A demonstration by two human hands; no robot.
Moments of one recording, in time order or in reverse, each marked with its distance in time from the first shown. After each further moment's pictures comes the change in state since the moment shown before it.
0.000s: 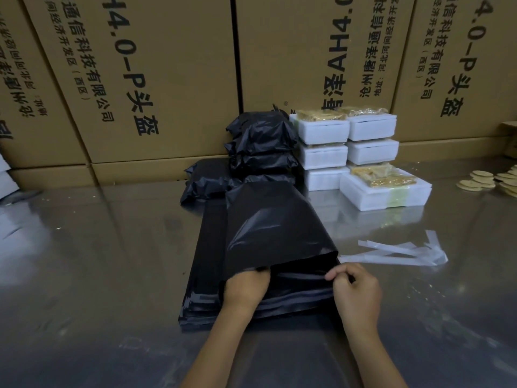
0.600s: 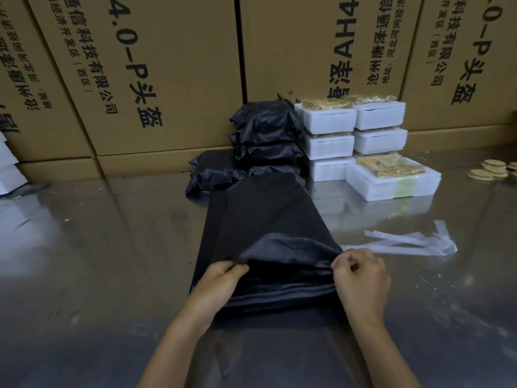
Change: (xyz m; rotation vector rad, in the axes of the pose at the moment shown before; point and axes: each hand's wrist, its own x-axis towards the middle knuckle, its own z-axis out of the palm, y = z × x) left_hand -0.030 -0.039 -0.059 -0.434 -0.203 -0.040; right_hand -0.004 -0.015 -0.003 -0.265 0.017 -0.138
